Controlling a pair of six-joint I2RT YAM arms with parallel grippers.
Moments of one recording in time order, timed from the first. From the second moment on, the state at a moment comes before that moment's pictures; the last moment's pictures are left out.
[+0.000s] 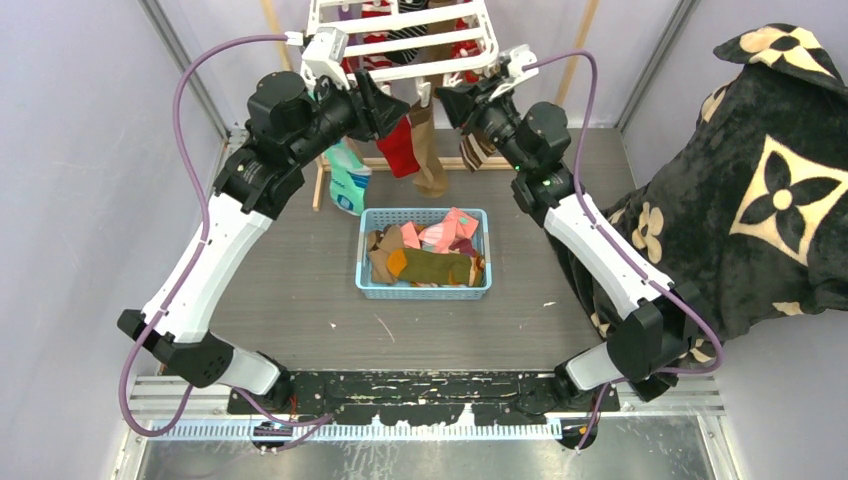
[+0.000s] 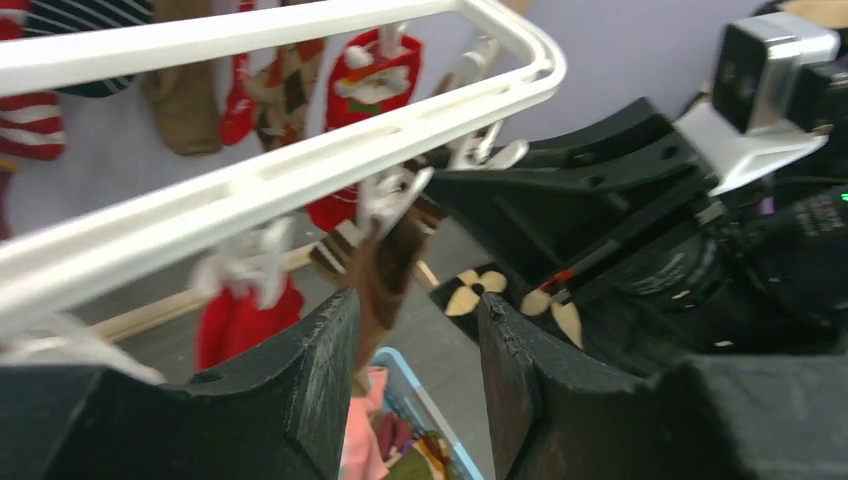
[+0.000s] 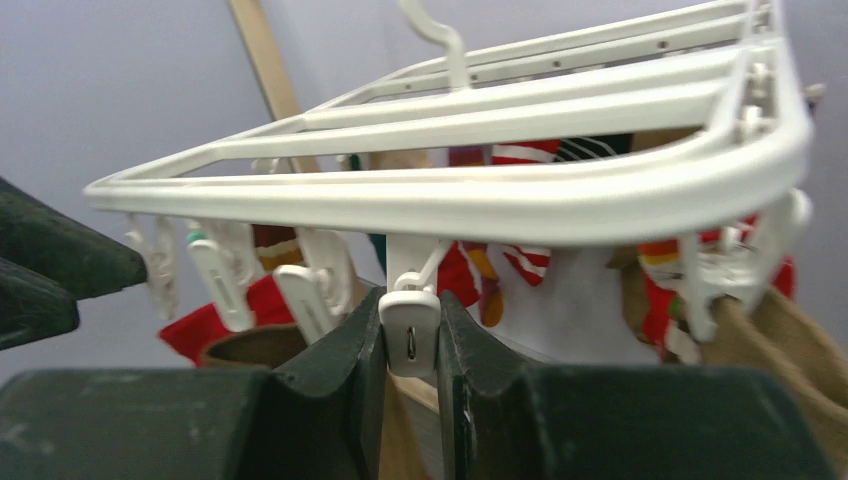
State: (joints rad) left arm -0.57 1.45 1.84 -0.39 0.10 -0.36; right arm 0.44 1.46 1.41 0.38 -0.20 0.24
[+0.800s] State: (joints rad) left arm -0.60 1.45 1.90 -0.42 0.16 -0.42; right arm 0.65 1.45 1.42 0.37 -0.16 0.19
